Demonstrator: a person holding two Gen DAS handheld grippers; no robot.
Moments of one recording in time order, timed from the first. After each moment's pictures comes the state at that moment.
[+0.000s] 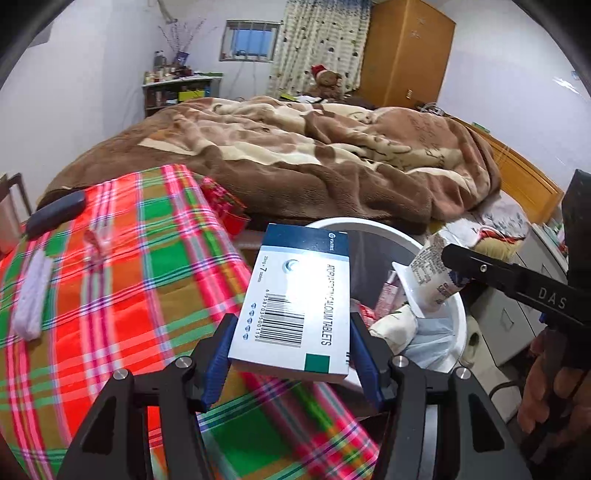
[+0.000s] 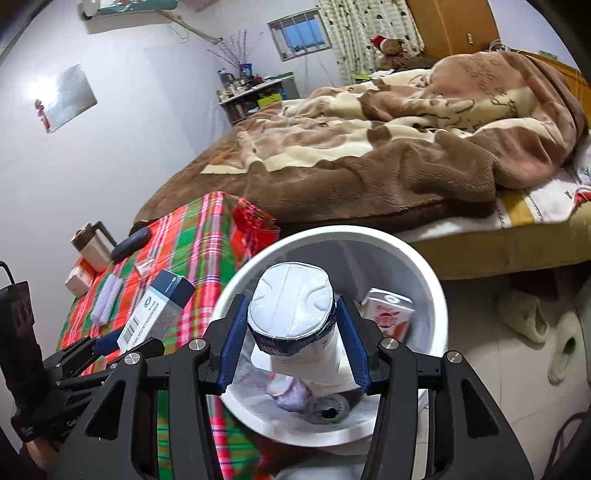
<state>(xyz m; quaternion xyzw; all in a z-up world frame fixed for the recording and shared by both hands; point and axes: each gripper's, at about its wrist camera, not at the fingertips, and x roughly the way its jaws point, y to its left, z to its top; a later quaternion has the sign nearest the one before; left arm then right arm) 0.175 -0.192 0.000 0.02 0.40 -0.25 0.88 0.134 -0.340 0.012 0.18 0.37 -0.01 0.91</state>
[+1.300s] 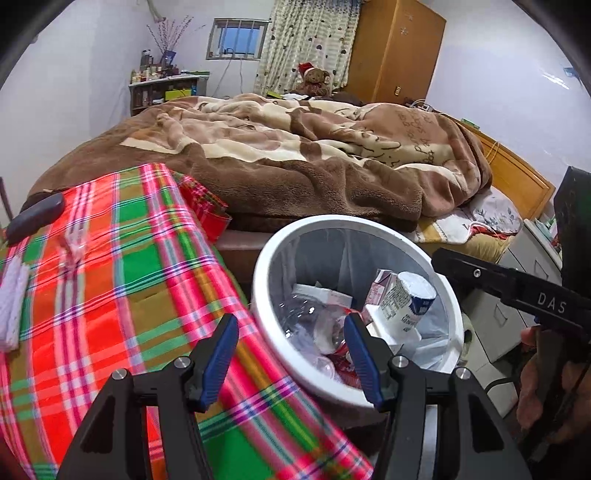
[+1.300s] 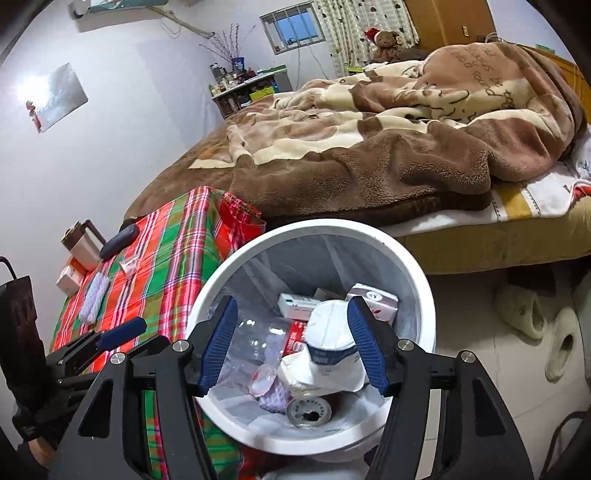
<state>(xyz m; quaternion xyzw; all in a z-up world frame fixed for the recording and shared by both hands) 0.184 -0.201 -0.011 0.02 0.40 -0.27 0.88 0.138 -0.349 0.004 0.18 0.38 -0.01 0.91</state>
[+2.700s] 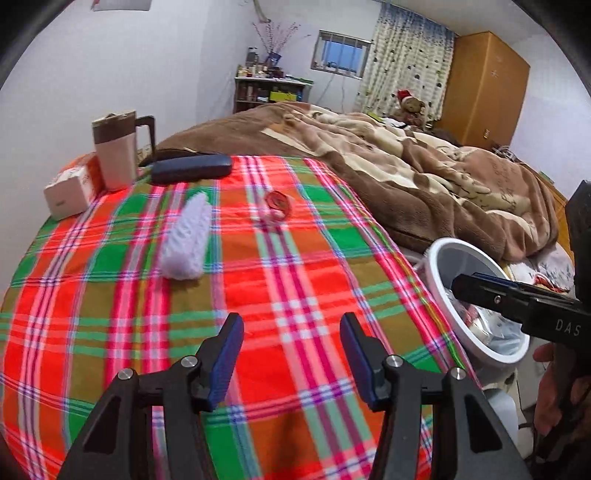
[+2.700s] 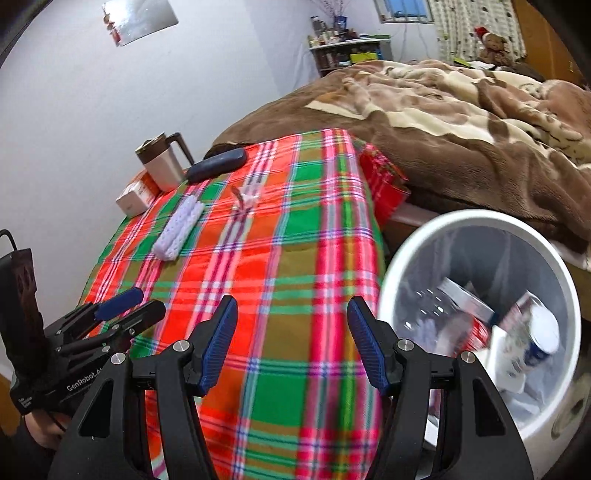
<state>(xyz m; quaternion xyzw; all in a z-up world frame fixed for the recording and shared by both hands) 0.160 -0.019 -0.001 -0.04 0.39 -0.10 0.91 0.173 -0.207 0.009 0.10 0.43 0.15 0.88</state>
